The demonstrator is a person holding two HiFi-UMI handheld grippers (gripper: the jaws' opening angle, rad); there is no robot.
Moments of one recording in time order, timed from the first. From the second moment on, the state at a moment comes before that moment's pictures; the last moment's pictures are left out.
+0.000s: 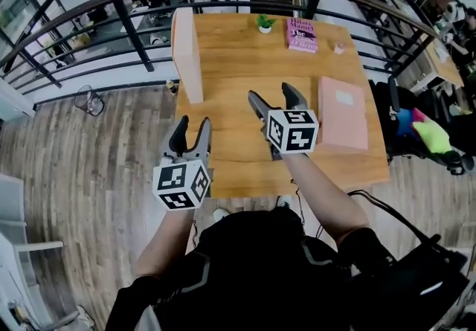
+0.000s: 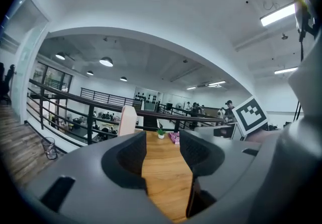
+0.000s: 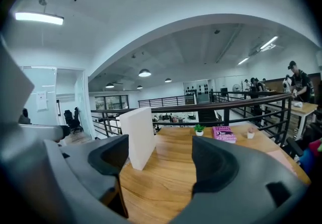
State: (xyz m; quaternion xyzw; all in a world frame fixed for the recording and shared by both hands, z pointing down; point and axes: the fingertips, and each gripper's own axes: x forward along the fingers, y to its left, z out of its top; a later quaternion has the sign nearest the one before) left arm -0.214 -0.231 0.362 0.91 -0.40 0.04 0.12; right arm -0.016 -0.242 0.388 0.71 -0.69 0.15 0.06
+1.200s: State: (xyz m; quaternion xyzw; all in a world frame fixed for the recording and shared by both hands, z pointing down) left arm 0.127 -0.078 0.491 0.93 -0.14 0.22 0.25; right arm 0.376 -0.054 0.449 0.76 -0.60 0.23 0.00
